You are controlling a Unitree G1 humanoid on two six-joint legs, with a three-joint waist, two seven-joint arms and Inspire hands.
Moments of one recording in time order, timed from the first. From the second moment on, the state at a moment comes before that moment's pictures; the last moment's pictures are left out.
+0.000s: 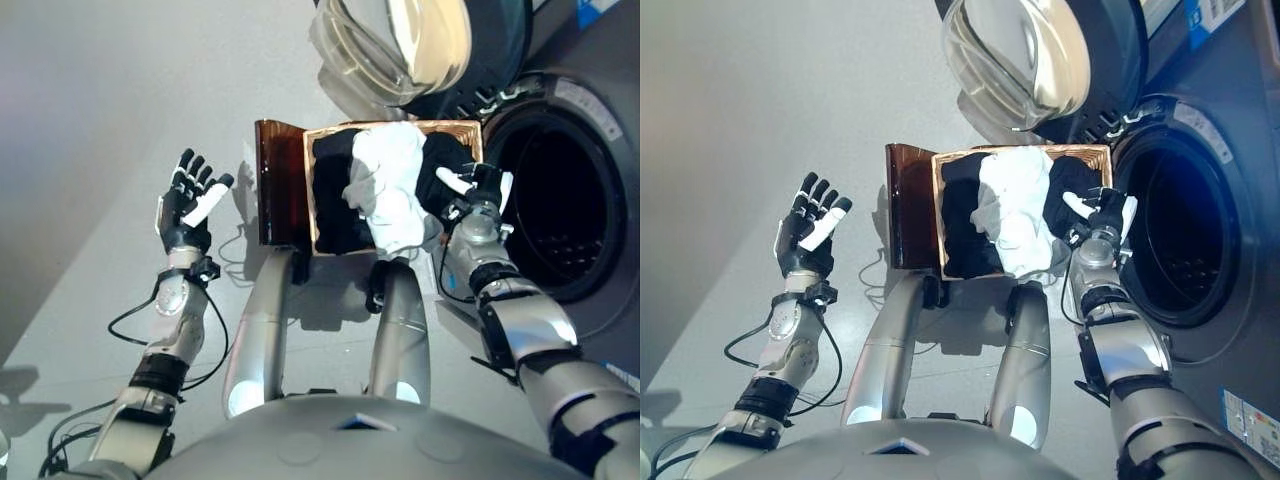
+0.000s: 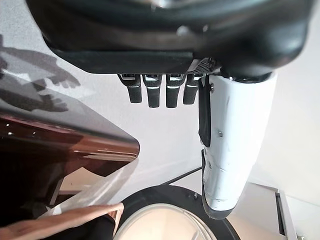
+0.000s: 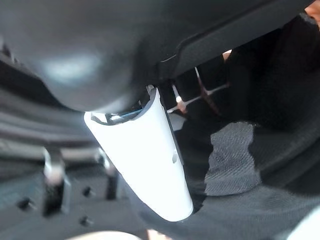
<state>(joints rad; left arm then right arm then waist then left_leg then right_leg) -0.01 0.32 -0.16 0.36 -0.73 -0.38 0.12 -0.59 -0.35 0.13 1.18 0.42 -0.22 -0.39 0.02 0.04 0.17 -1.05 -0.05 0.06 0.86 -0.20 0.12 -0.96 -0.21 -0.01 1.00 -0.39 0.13</state>
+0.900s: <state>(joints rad) -0.05 0.24 -0.06 0.51 -0.72 -0.38 0.11 -0.27 -0.25 0.11 0.69 0.59 -0.33 -0.26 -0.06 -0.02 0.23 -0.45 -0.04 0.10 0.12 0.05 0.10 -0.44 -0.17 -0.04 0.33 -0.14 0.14</state>
